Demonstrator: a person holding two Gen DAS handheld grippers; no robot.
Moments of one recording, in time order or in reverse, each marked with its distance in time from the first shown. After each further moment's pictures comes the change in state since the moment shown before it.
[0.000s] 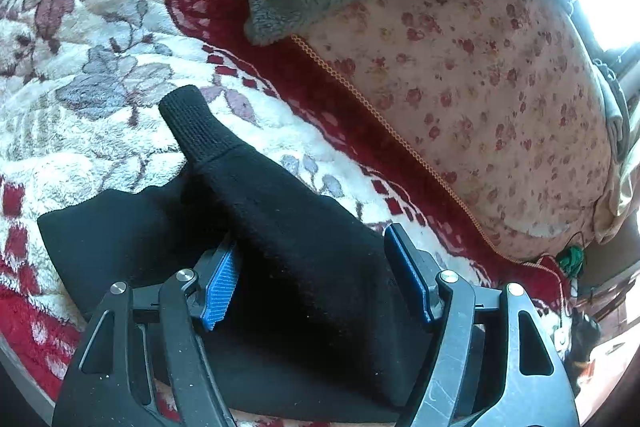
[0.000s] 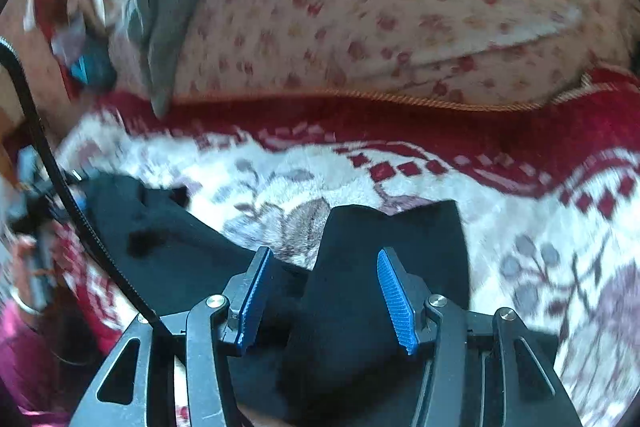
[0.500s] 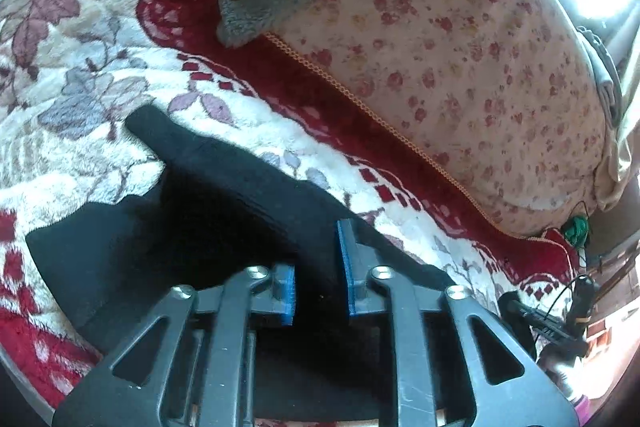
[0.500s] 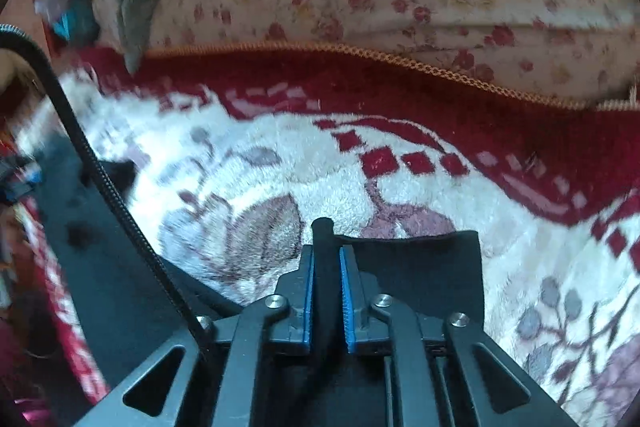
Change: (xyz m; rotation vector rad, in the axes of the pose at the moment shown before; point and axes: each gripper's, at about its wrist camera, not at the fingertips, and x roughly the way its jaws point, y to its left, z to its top) left arm 0.003 -0.014 -0.002 0.108 0.009 -0.021; right arm 0.037 -0.043 0.009 0.022 0.043 0.075
